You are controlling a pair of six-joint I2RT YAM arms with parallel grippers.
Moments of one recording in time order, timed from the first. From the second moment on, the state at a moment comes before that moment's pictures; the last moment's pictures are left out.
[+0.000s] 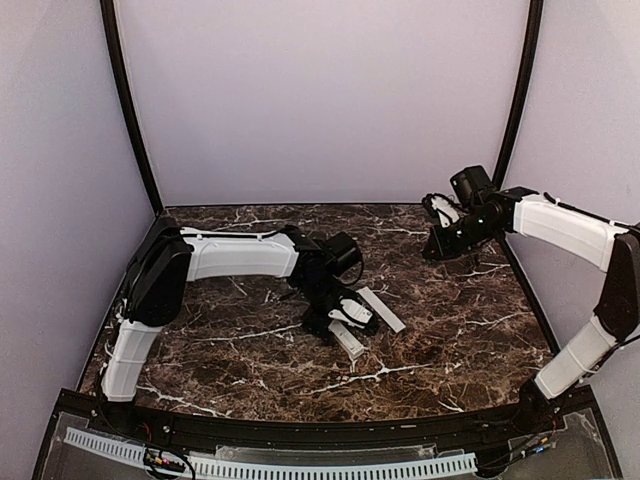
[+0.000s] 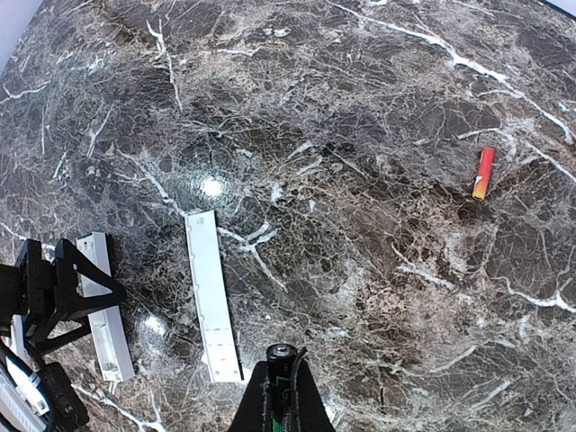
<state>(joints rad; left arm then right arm) -0.95 2.26 1.81 -0.84 0.21 1.17 0.39 1.52 1.22 -0.68 -0.23 0.08</state>
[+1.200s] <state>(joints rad) -1.17 2.32 1.90 -0.85 0.16 0.98 0.39 1.39 1.20 -0.74 -0.20 0.08</state>
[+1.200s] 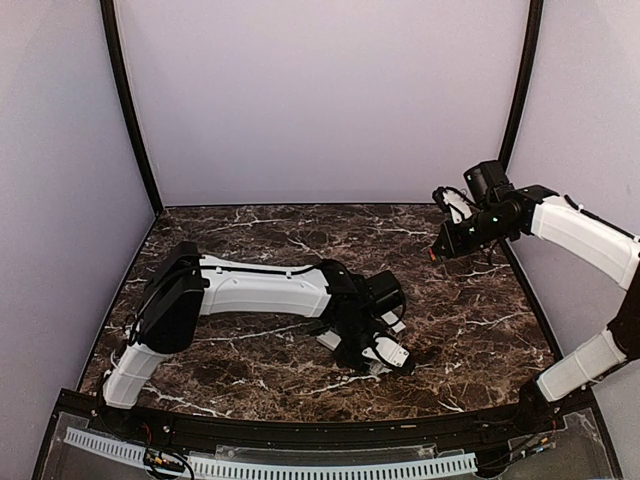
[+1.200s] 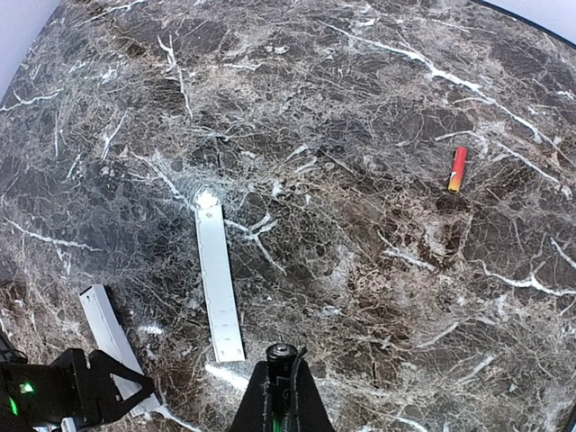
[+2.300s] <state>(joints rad) -0.81 1.64 1.28 -0.62 0.16 0.04 0.91 1.38 0.73 -0.11 -0.25 0.14</state>
